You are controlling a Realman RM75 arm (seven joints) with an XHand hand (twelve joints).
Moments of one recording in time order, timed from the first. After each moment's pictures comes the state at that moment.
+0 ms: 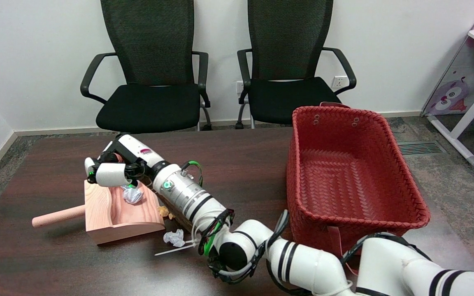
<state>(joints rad) 0.49 -1.65 0.69 -0.92 0.82 -0.49 -2.46</state>
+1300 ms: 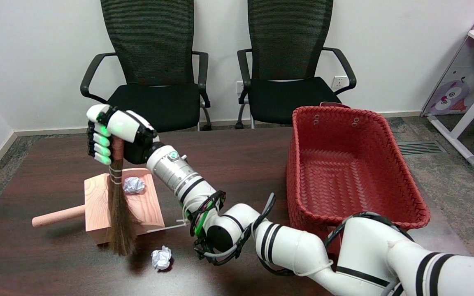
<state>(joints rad) 0.62 -1.72 0.68 -0.71 0.81 -0.59 -1.54</state>
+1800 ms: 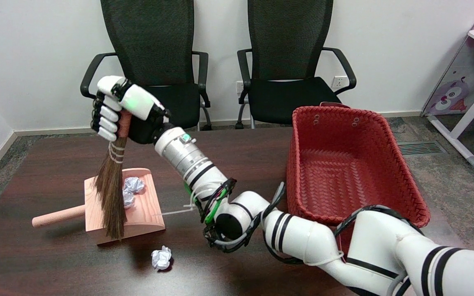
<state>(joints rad) 0.64 -1.64 0.68 -0.82 0.81 -0.63 -1.43</state>
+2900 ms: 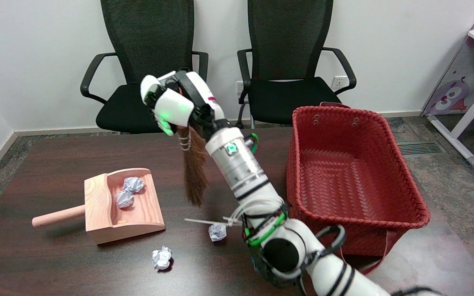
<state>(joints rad) 0.19 -1.56 1.02 -1.53 0.75 -0.46 -2.39</state>
